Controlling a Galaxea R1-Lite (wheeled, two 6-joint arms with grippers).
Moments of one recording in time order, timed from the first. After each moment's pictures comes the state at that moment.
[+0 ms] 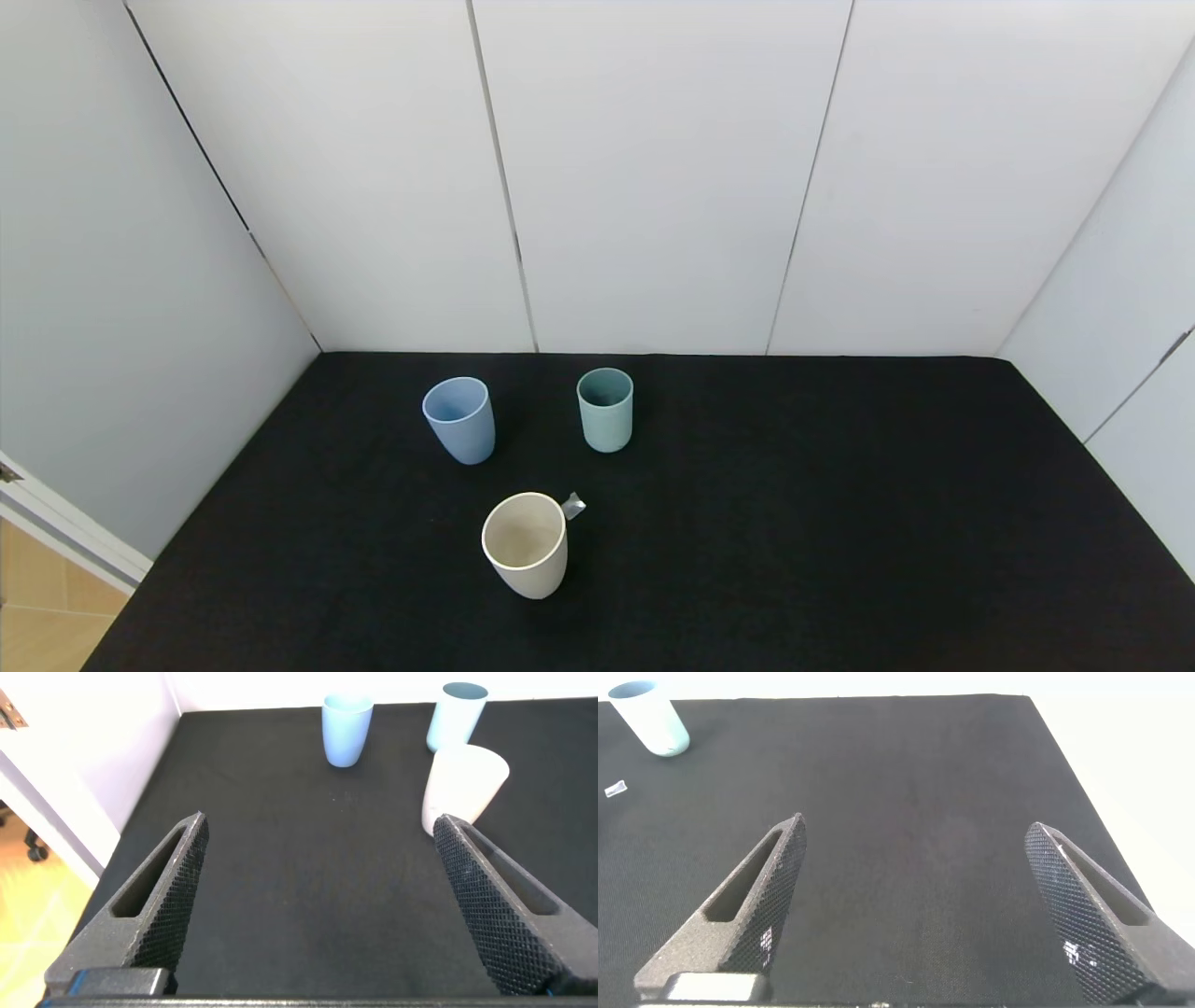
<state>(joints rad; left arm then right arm) 0.00 0.00 0.00 -0.05 -0.01 0.01 0.00 0.00 0.00 0.00 -0.02 0.06</state>
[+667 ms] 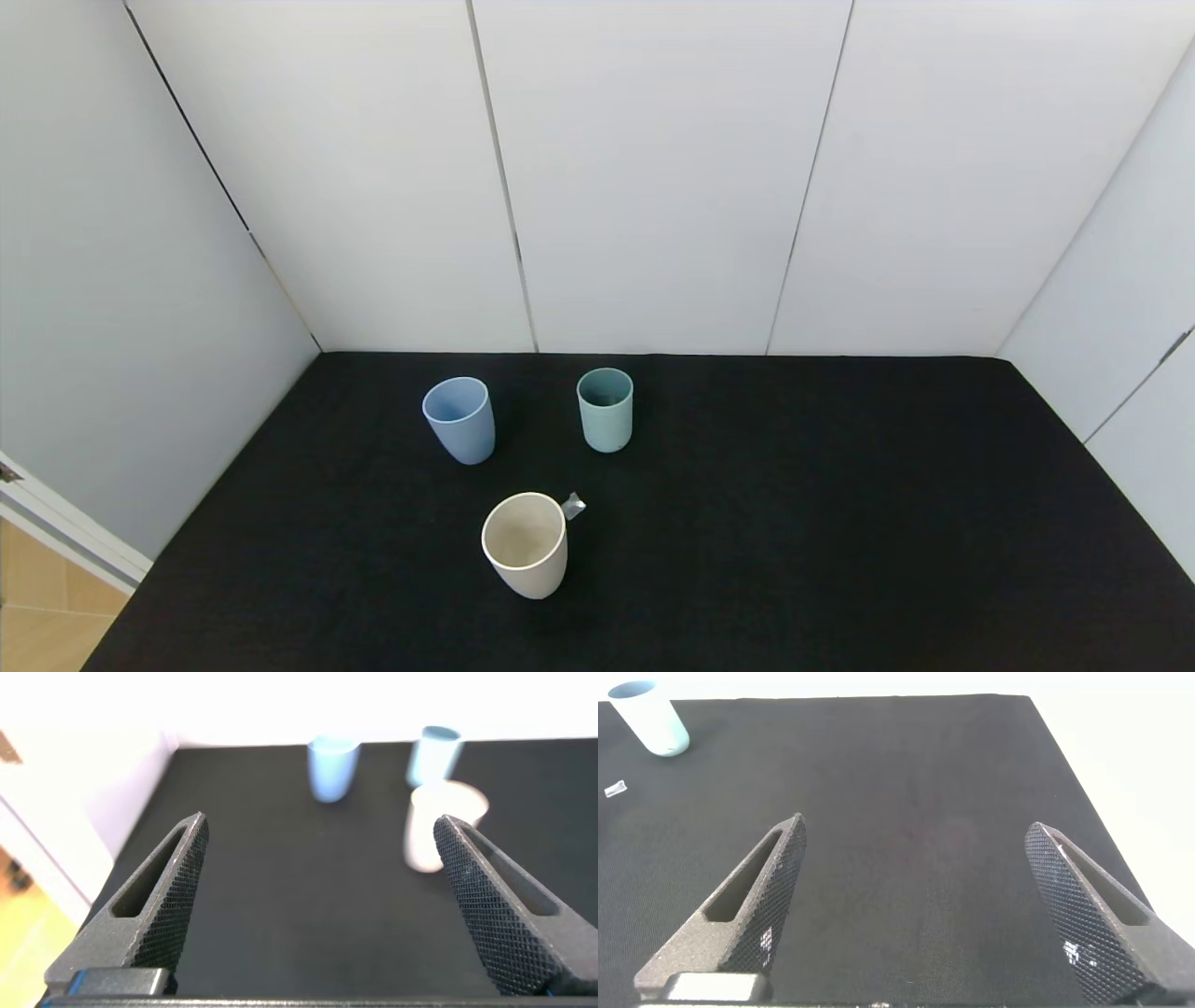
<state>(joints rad) 0.00 0.00 0.00 -0.15 -0.06 -0.01 0.00 0.00 0.00 0.00 -0.02 0.06</state>
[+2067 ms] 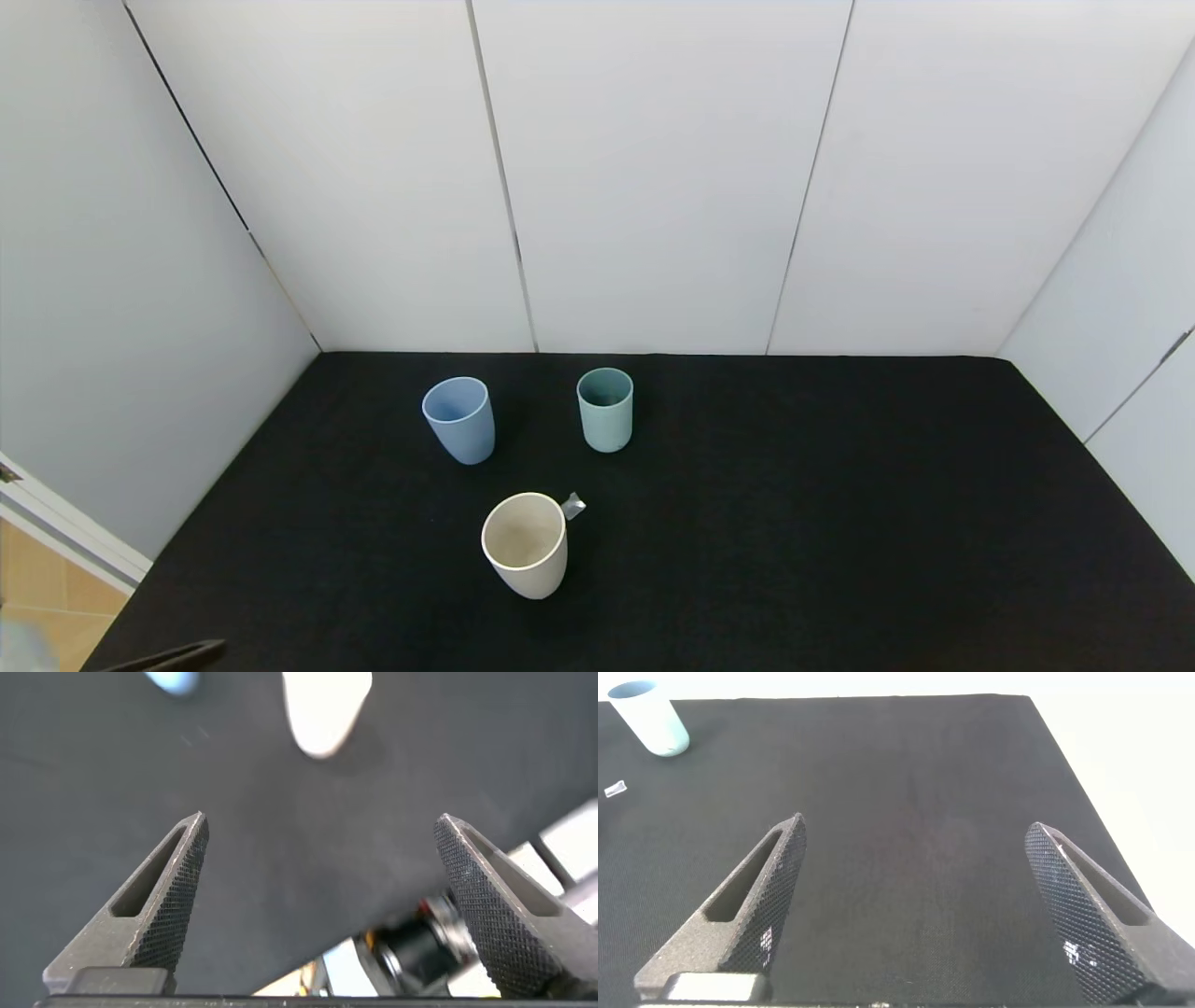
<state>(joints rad) -0.07 0.76 -0.22 -0.09 -0.39 0.22 0.00 0.00 0.00 0.00 -0.02 0.06</state>
